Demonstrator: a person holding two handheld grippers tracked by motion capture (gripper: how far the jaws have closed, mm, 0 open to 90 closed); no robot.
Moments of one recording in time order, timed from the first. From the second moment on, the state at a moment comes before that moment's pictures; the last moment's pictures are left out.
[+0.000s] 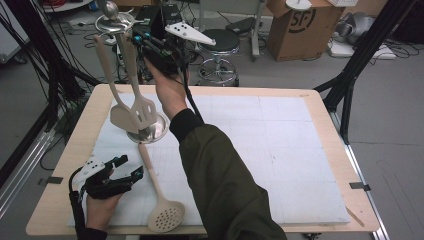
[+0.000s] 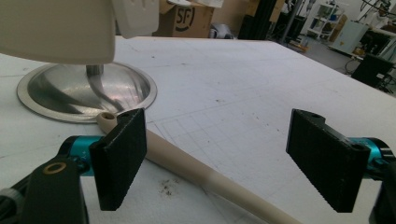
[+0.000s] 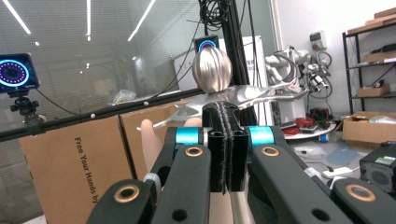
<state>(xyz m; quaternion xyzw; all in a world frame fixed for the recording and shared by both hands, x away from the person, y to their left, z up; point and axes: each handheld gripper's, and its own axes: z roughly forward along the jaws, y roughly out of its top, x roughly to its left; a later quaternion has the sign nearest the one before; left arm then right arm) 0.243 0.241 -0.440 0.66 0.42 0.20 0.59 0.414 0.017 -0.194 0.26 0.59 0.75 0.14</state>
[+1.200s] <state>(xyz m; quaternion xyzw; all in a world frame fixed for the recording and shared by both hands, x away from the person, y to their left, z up) 0.244 0.239 -0.441 0.66 0.42 0.20 0.58 0.399 0.028 -0.189 0.23 0.60 0.75 0.14</state>
